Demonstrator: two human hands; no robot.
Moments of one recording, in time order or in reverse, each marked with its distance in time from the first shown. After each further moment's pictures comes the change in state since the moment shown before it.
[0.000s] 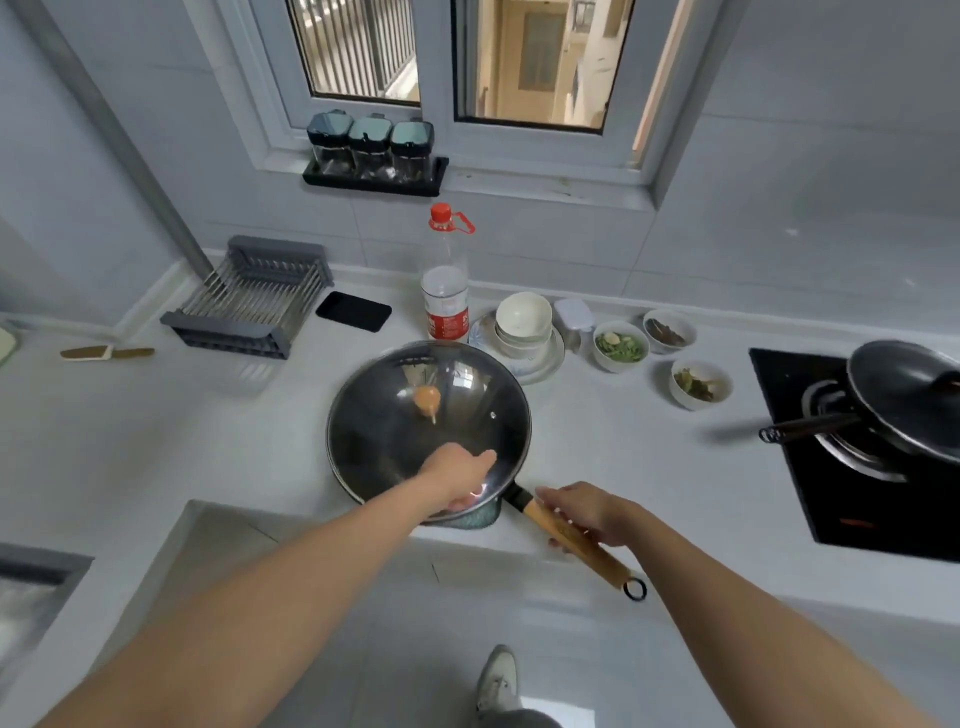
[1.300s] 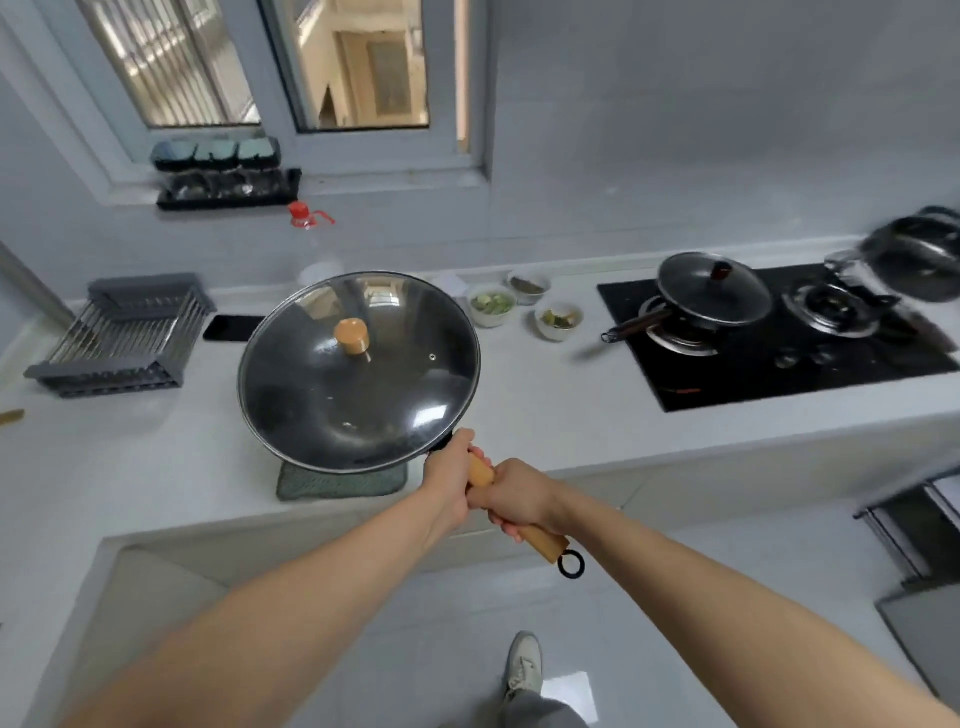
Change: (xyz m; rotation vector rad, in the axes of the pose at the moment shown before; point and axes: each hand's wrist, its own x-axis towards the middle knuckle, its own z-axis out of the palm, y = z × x) left_hand -0.136 0.005 0.121 -0.917 -0.132 -0.093; right_hand -0.175 0.061 0.060 0.006 0.113 -0.224
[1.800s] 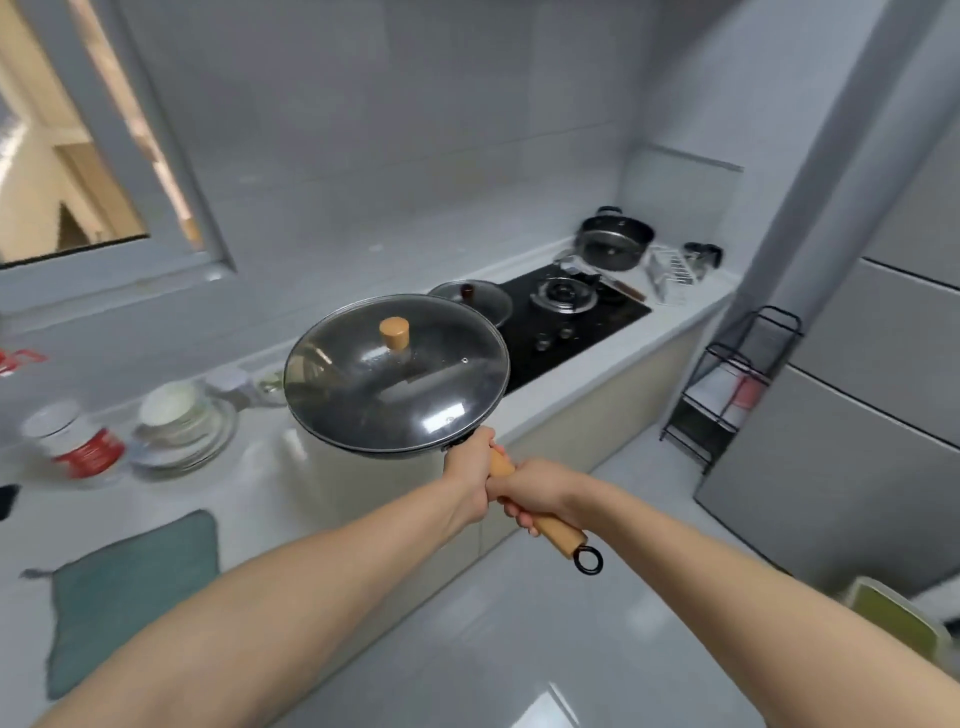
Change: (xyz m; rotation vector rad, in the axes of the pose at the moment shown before) left_hand -0.131 -0.105 0.216 0.381 -0.409 -0.008; right_hand -0.200 0.128 -0.122 0.368 0.390 0.144
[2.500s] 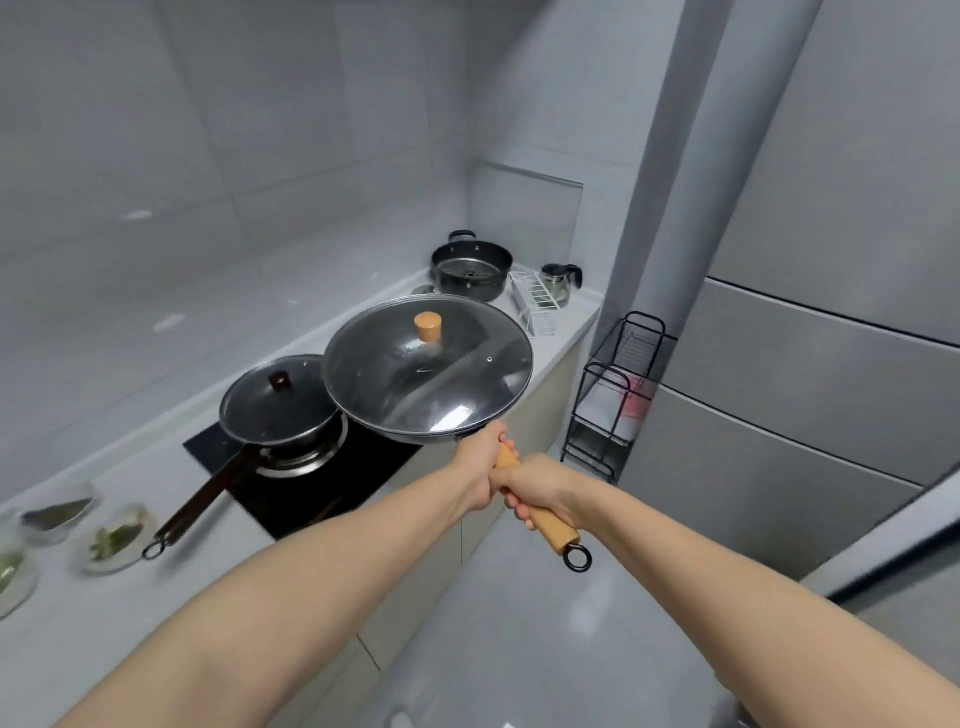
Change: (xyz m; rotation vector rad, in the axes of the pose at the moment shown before) left_hand 0.156 0.027 0.318 0.207 -0.309 -0.095; right_hand 0.094 0.063 -0.294 0.339 0.312 0.142
